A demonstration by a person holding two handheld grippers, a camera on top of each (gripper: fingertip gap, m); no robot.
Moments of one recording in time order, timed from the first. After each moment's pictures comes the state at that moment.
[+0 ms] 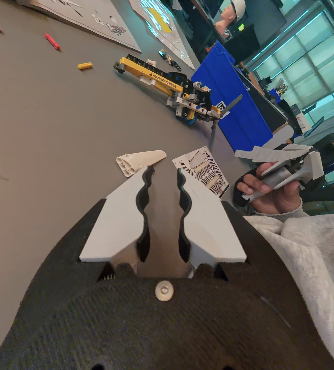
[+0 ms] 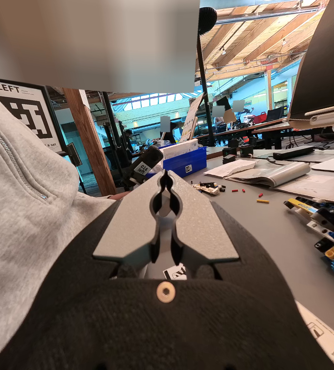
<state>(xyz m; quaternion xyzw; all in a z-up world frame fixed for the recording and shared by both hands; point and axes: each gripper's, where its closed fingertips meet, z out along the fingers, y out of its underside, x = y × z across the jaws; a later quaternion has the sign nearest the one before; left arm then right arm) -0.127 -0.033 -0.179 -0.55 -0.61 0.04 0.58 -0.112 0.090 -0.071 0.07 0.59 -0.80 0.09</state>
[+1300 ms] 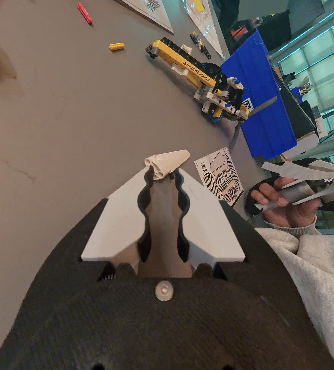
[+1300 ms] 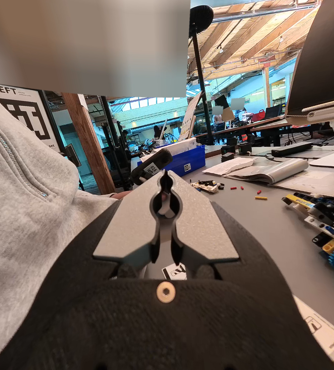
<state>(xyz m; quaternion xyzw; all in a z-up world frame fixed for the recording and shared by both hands) -0.144 -0.044 -0.203 -0.54 -0.66 0.00 0.53 -0.114 0.093 -0.075 0.08 0.59 -0.80 0.10</state>
